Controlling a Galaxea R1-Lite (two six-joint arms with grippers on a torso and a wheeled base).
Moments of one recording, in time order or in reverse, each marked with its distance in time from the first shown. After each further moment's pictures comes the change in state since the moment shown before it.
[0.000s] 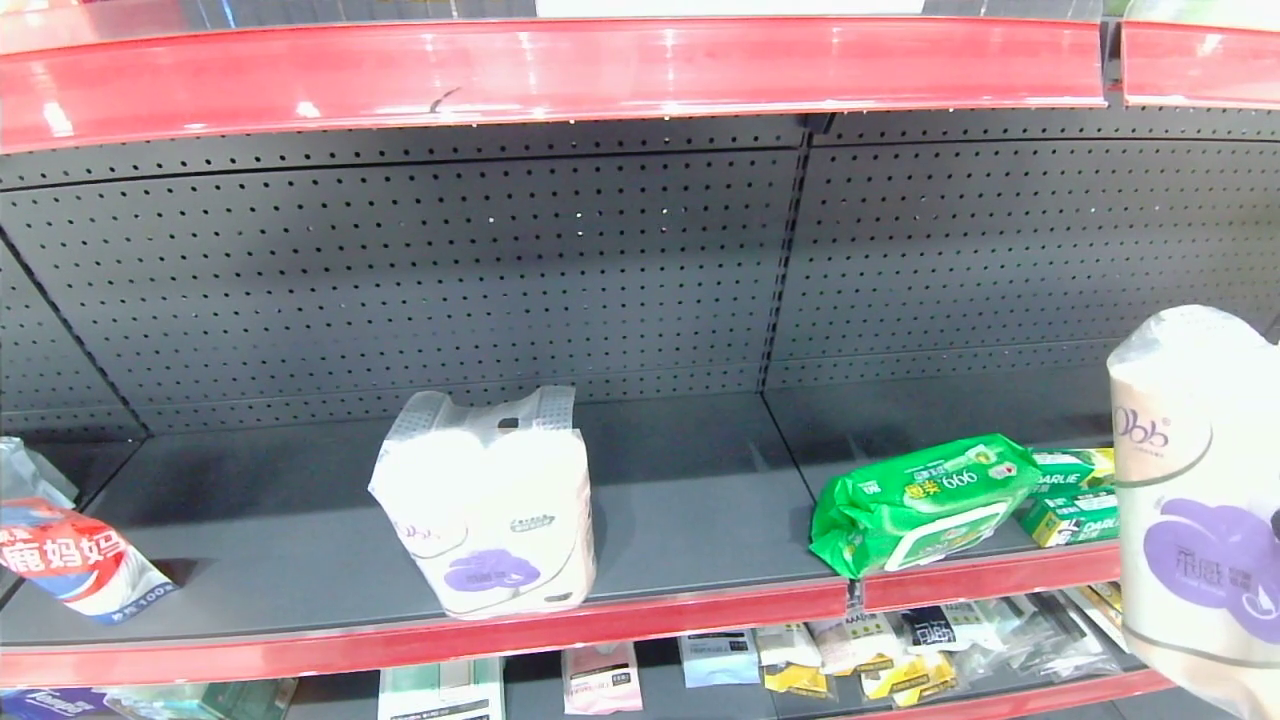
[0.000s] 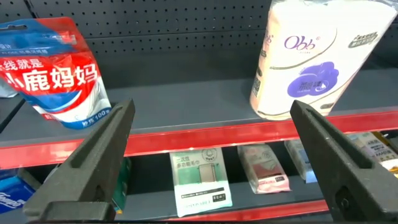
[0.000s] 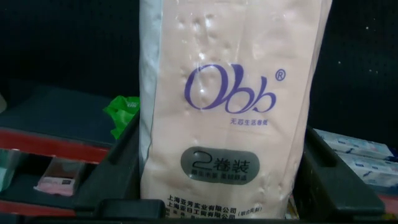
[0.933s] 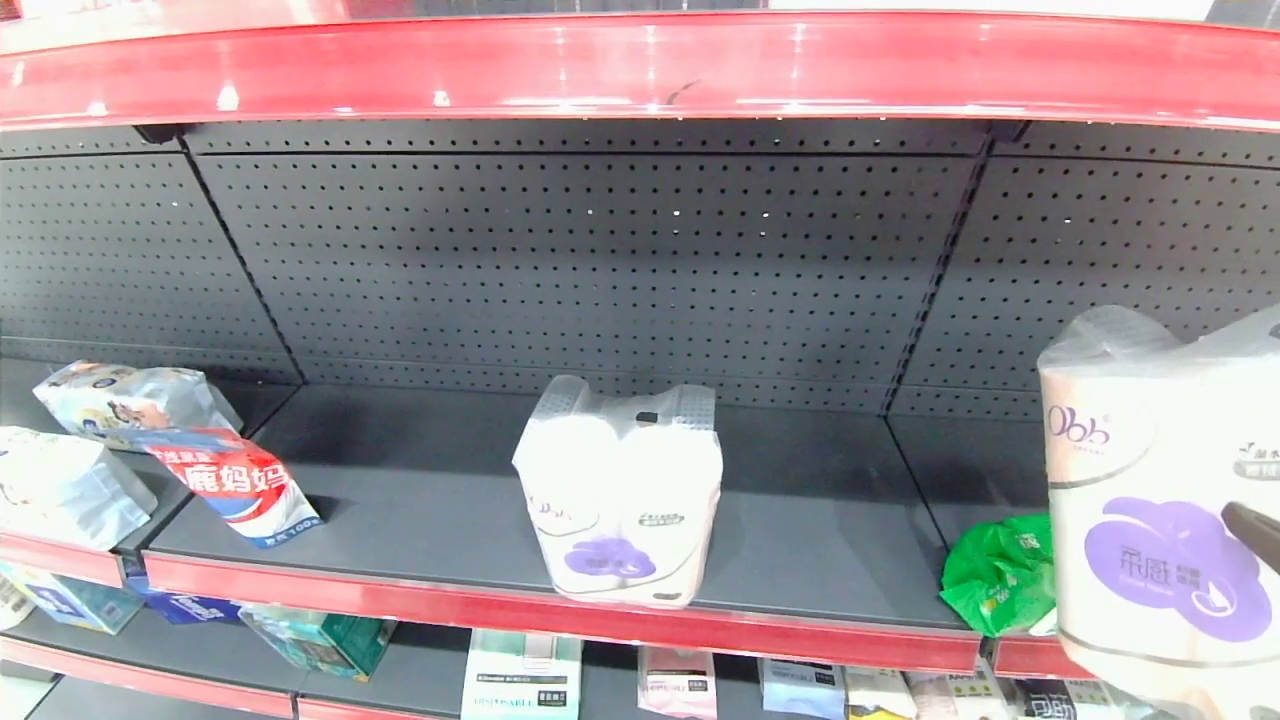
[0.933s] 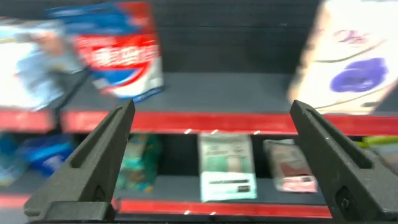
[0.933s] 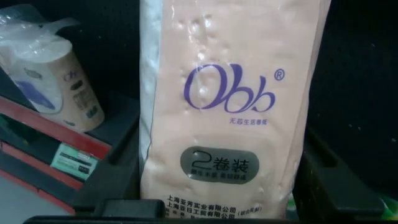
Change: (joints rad) left arm 0.000 0.000 0.000 0.000 0.000 0.000; right arm 0.016 0.067 -0.021 -0.009 0.114 0.104
